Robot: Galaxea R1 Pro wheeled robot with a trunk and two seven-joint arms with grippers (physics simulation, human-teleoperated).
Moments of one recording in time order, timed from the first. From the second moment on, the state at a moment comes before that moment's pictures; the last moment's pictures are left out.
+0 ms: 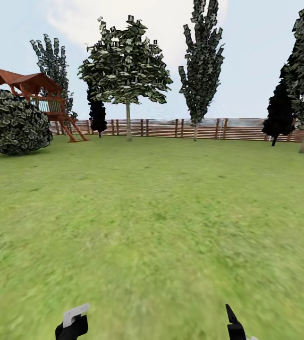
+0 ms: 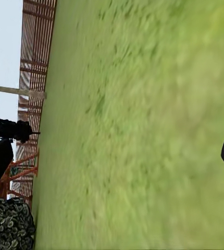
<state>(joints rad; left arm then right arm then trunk) -0.47 0.06 -0.83 -0.02 1.13 -0.49 -0.03 -0.35 -0.01 -1.20 -0.10 -0.34 -0.15 0.84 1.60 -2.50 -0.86</state>
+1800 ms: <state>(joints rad) -0.47 0.06 -0.83 -0.02 1.13 -0.49 -0.03 -0.35 -0.01 -1.20 -0.10 -0.34 -0.15 0.84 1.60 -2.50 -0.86</state>
